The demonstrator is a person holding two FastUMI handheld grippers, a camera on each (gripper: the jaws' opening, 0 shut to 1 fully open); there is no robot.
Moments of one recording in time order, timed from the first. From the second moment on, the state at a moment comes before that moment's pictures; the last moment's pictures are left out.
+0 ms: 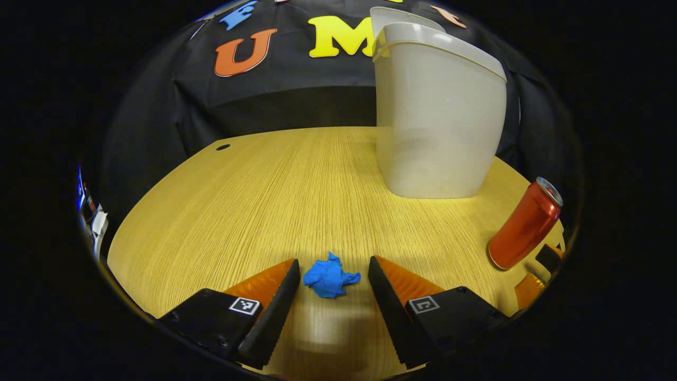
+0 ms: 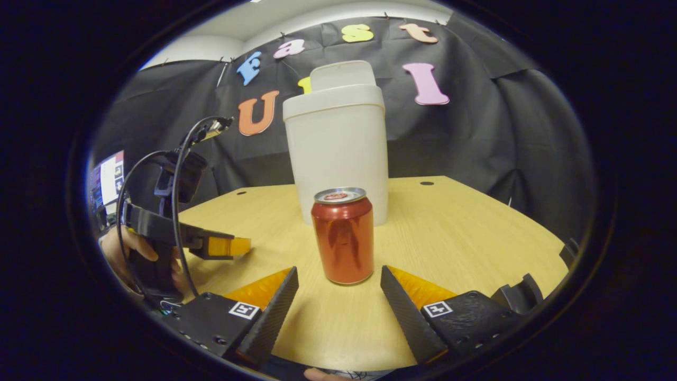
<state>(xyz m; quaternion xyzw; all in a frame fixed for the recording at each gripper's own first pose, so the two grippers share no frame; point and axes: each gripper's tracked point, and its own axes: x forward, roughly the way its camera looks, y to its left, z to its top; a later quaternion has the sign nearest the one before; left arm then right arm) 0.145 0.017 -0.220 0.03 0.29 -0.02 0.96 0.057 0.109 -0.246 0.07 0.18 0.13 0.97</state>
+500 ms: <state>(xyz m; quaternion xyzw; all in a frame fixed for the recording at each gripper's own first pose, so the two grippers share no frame) 0.142 0.019 -0.223 0.03 0.28 -0.04 0.96 0.071 0.118 -0.239 0.04 0.20 0.13 0.97</state>
